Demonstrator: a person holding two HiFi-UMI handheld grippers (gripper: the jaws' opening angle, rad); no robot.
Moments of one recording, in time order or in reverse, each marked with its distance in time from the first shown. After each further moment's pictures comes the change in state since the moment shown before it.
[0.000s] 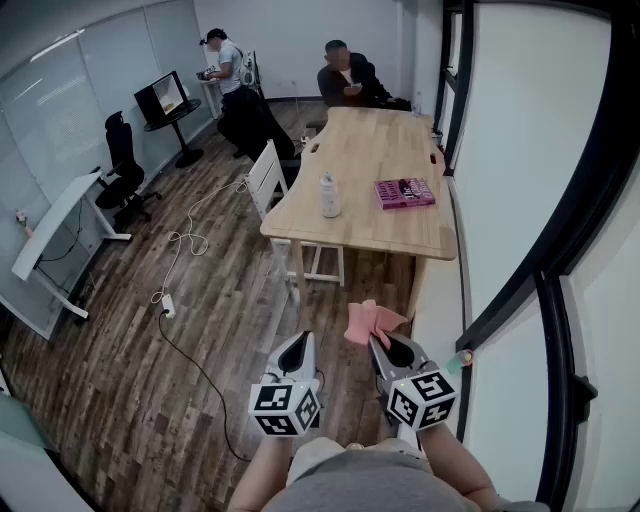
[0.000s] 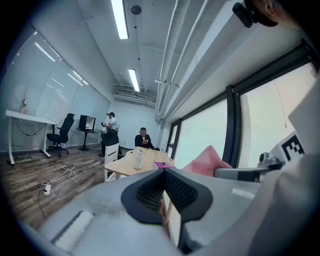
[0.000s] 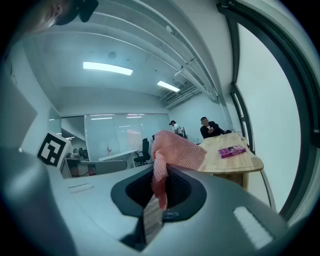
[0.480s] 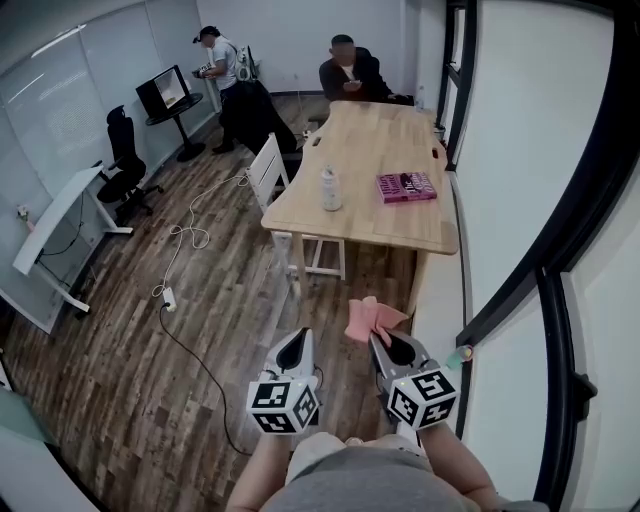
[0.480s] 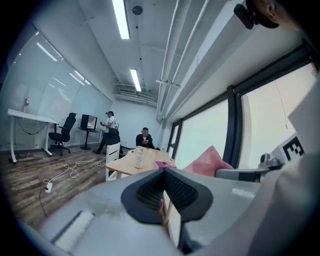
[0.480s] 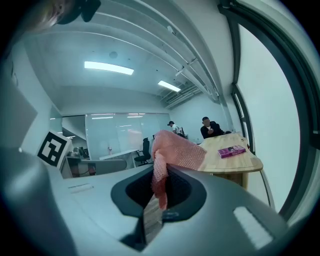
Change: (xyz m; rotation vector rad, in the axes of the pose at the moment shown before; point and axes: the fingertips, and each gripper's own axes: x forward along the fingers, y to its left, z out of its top) left arm -0.006 -0.002 -0.001 -0.014 0.000 0.013; right arm -0.006 0.001 -0.001 -0.012 0.002 0.006
